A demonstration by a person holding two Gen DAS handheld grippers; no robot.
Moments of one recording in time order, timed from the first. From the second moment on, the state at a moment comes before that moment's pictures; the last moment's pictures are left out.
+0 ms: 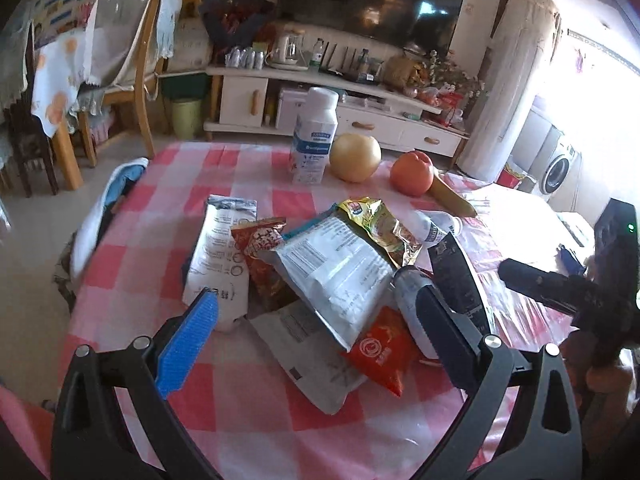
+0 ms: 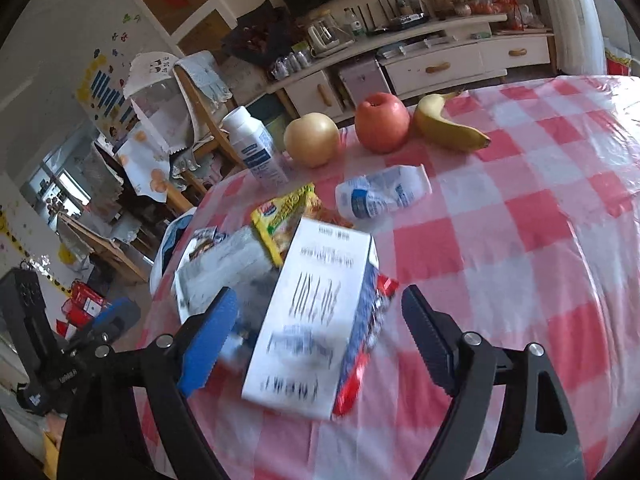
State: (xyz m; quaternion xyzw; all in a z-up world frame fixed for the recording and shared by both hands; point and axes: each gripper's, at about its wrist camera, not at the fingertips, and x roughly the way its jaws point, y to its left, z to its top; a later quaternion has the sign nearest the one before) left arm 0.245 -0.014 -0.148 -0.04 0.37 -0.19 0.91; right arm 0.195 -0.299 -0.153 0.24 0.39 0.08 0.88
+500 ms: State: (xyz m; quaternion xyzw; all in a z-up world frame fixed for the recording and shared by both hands) left arm 0.221 -0.088 -0.149 0.06 0.36 -0.31 0.88; right arm 0.222 -0.303 -0.181 0.29 0.44 0.10 0.84
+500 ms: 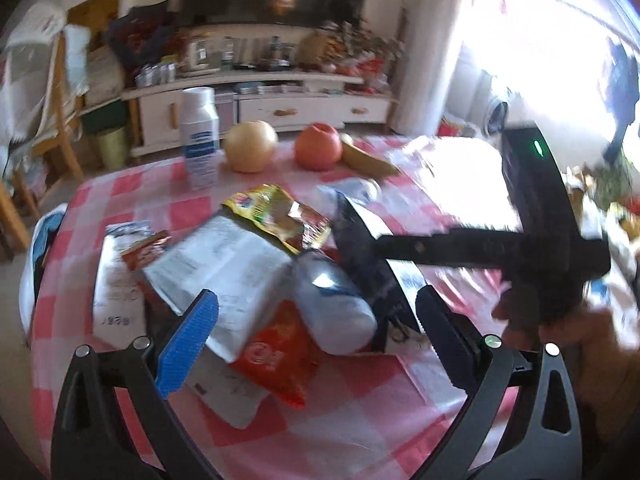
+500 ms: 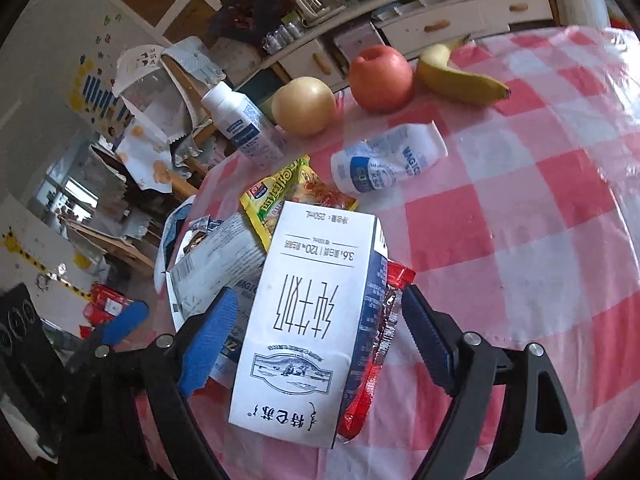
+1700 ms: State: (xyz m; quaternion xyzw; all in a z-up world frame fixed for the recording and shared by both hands) left arm 0.218 -0.116 -0.187 0.13 0.39 -0.24 0.88; right arm 0.226 -0.292 -0.185 0.24 0.47 0.10 0.85
